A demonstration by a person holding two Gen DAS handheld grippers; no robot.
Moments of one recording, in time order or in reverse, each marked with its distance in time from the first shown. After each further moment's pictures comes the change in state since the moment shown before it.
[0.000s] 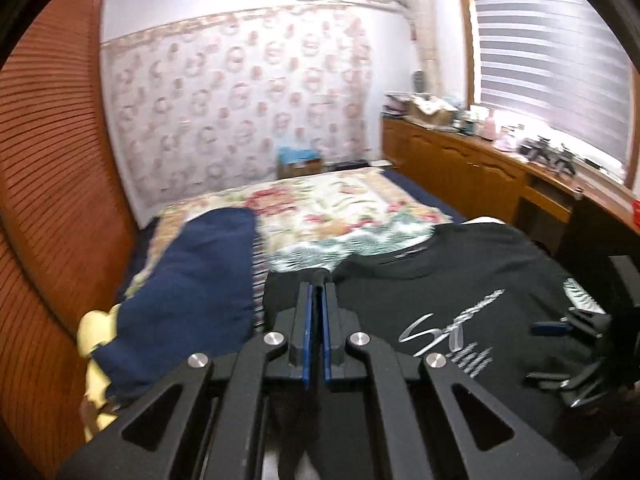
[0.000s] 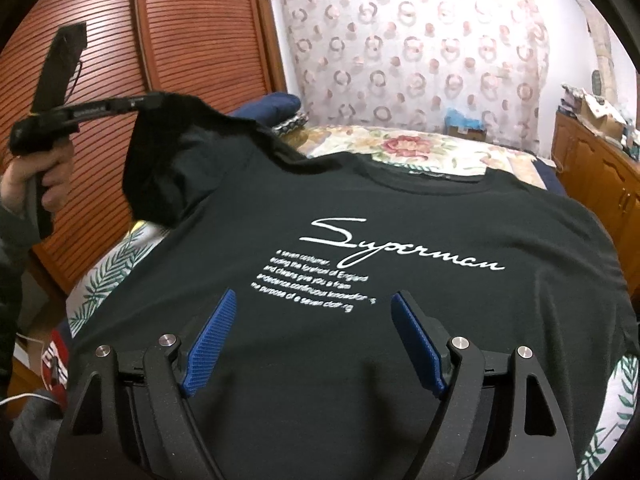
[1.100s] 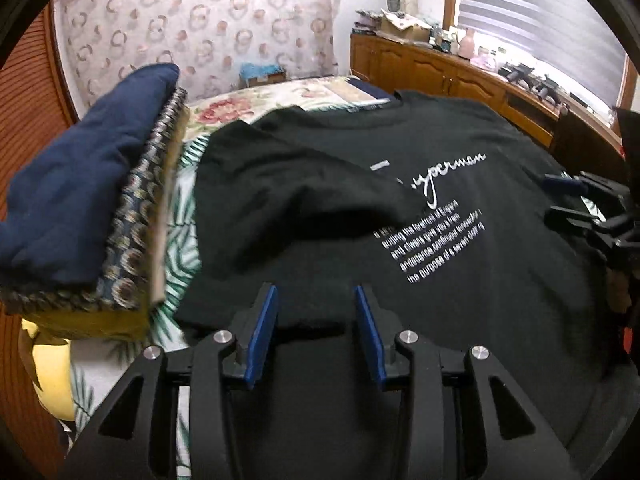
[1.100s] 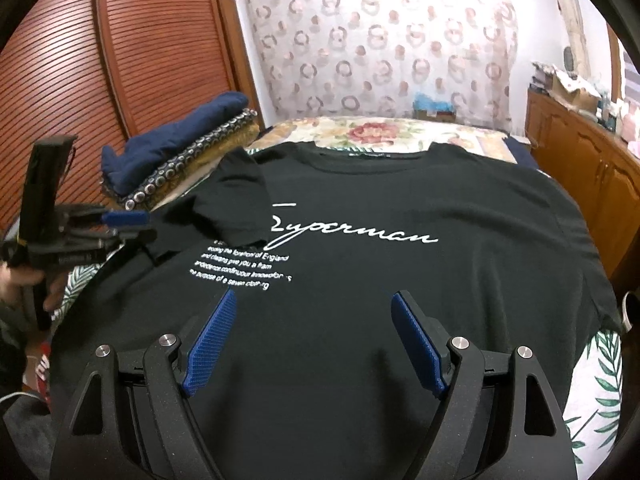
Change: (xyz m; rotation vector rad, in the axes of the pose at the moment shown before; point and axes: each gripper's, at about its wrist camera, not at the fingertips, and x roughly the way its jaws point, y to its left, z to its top) left arm 0.054 -0.050 -0.109 0.021 0.298 -0.090; right arm -0.008 -0.047 -0.010 0.069 0.040 -0.068
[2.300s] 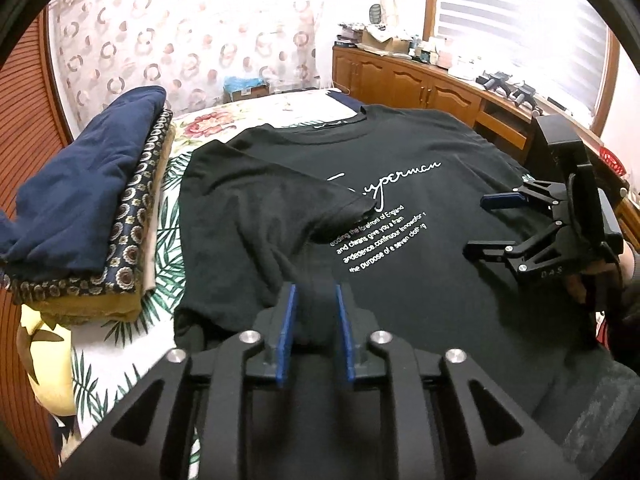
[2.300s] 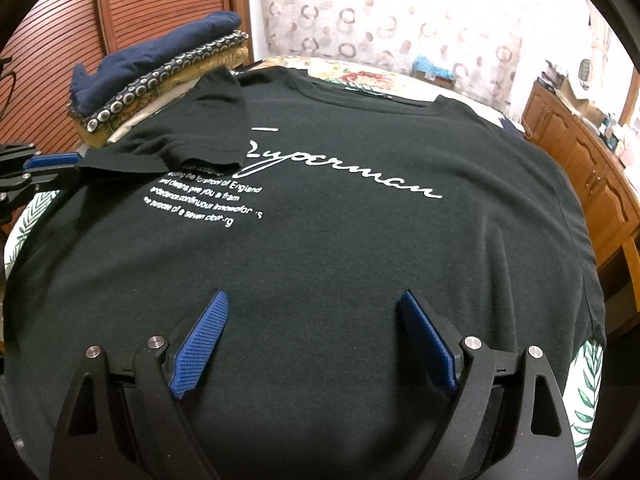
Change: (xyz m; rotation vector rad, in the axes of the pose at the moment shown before) left arm -0.043 -0.019 -0.005 0.017 -0.055 -0.048; right arm 0.035 0.002 -0.012 -0.123 0.222 -0.106
